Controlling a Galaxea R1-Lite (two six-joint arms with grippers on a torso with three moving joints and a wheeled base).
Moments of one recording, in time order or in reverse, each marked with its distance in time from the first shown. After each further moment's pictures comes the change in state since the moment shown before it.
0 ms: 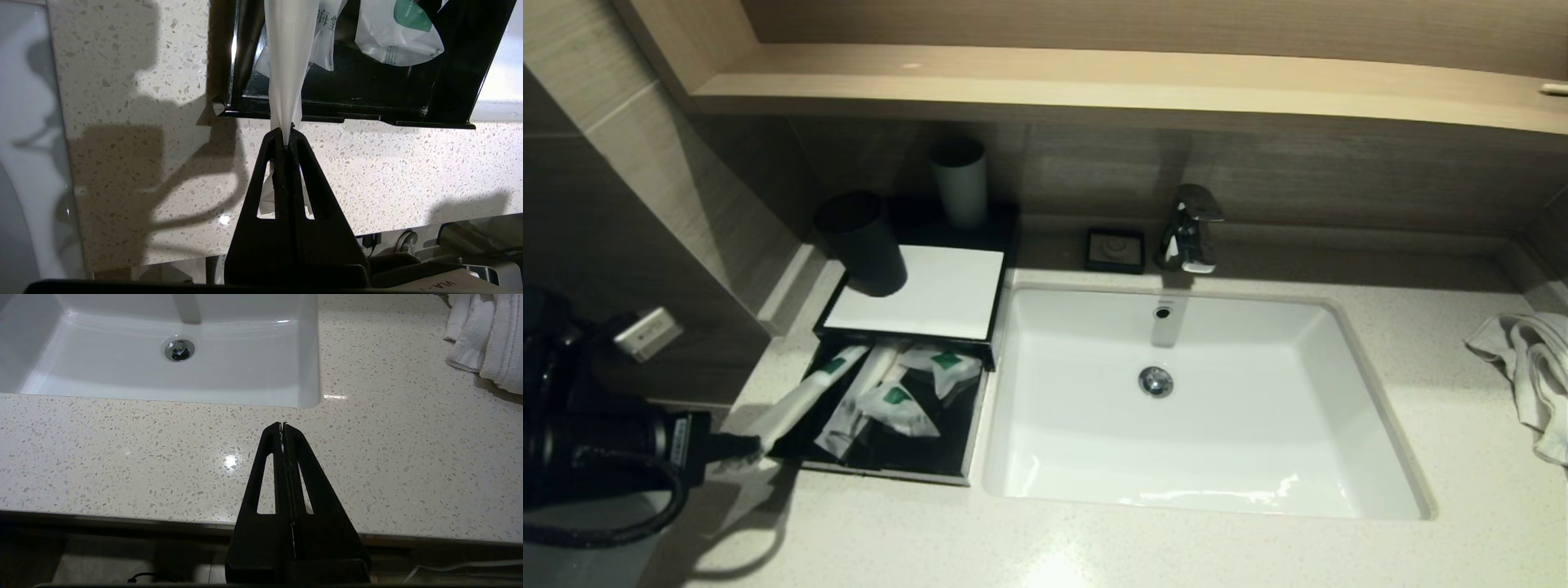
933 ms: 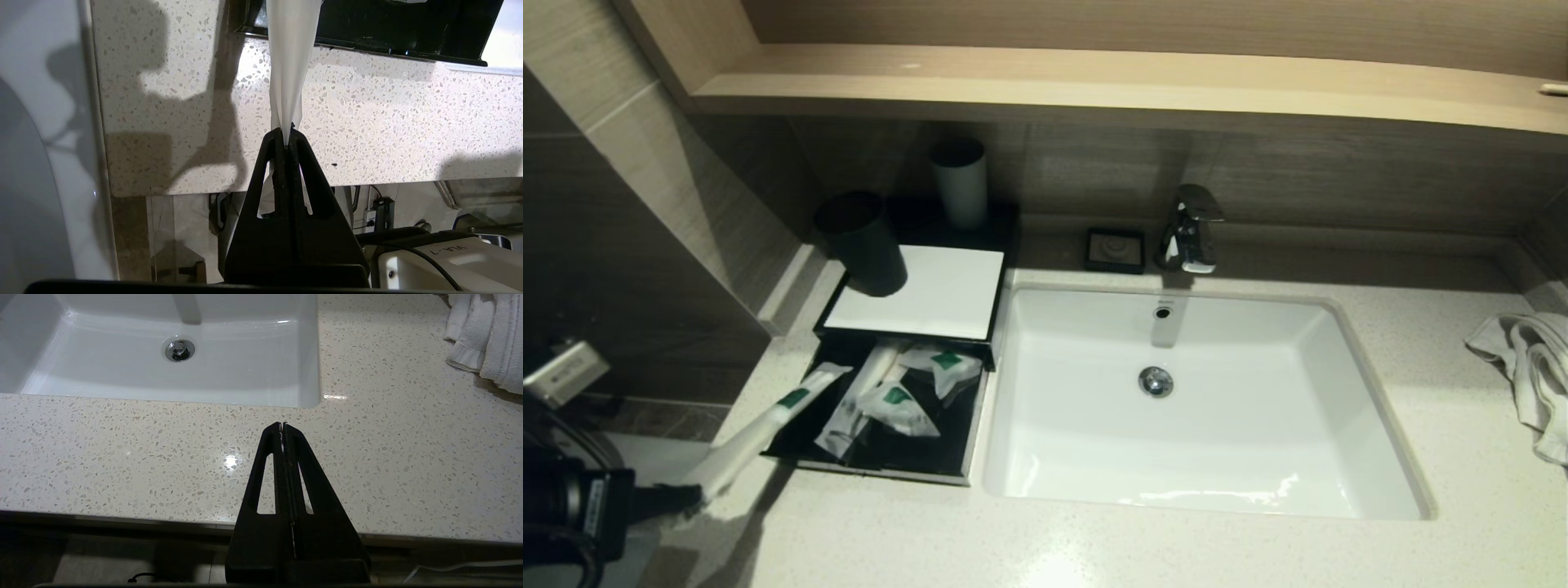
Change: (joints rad) left arm 0.091 -0.181 0.026 0.200 -0.016 0.096; right arm 0.000 0.000 0.000 0.000 0.000 0.000
